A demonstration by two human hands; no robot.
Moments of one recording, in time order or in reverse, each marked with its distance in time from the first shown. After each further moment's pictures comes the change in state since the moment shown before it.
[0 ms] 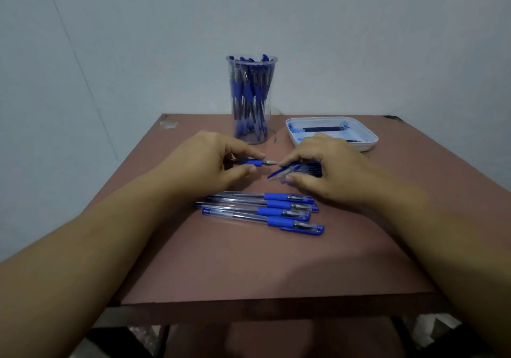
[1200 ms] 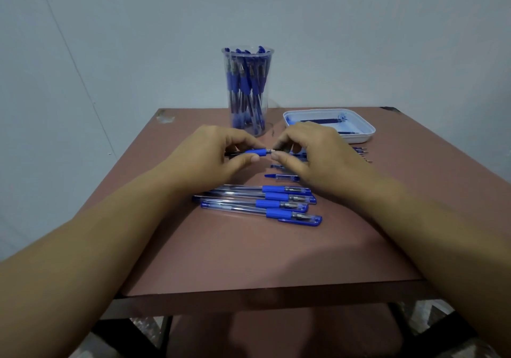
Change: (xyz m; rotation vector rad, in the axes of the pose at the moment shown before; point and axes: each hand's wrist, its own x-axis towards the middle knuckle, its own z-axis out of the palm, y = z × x) left_hand 0.002 0.003 0.007 -0.074 0.032 0.007; right_hand 0.010 -0.016 0.011 0.000 0.115 0.062
